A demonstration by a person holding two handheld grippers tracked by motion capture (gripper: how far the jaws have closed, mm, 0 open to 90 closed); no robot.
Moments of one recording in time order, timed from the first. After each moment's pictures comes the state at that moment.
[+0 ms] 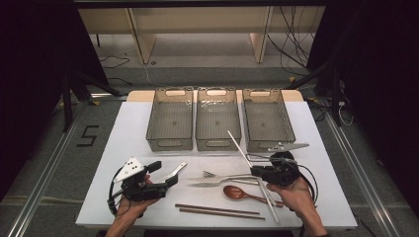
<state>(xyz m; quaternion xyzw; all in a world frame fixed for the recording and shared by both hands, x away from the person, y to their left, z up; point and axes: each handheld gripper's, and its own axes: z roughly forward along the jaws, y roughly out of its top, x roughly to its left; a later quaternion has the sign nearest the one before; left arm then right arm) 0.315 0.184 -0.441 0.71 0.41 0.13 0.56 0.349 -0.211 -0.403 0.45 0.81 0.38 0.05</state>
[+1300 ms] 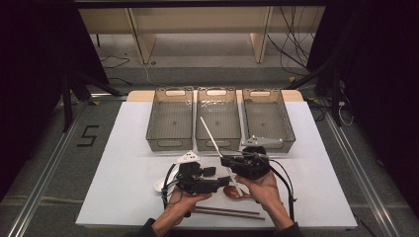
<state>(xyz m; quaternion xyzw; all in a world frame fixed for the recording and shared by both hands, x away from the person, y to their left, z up) 0.343 0.060 -0.444 0.73 0.41 -0.05 0.54 0.356 -0.145 -0.396 0.42 0.77 0.47 0.05</state>
